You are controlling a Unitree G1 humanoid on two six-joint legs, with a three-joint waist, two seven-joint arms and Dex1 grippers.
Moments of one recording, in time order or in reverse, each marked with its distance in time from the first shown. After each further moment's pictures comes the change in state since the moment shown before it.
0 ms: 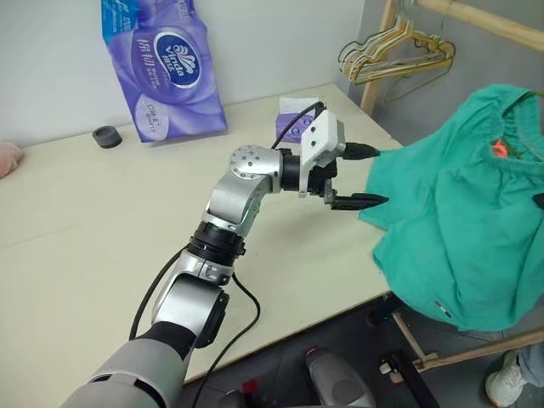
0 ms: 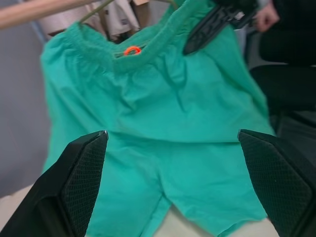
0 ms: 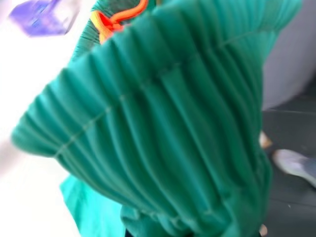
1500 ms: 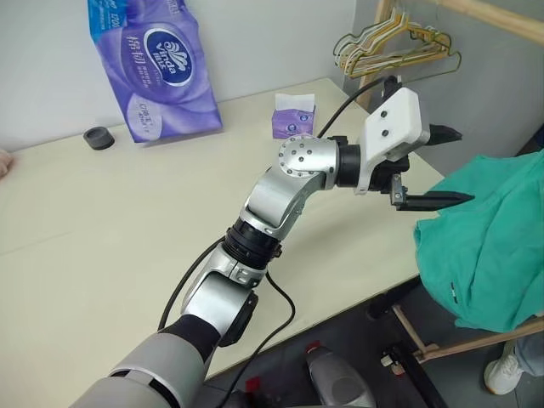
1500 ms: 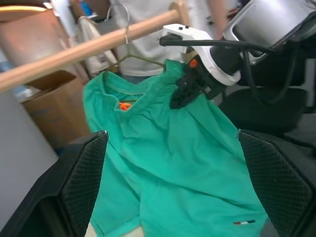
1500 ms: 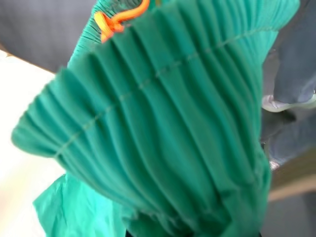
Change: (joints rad) left arm -0.061 -0.136 -0.100 -0.102 -0.069 0.061 0.053; right arm 0.169 0.179 -0.052 -0.206 0.059 -0.258 -0.588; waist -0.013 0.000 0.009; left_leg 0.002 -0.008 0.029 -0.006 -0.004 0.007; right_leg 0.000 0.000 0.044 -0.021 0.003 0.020
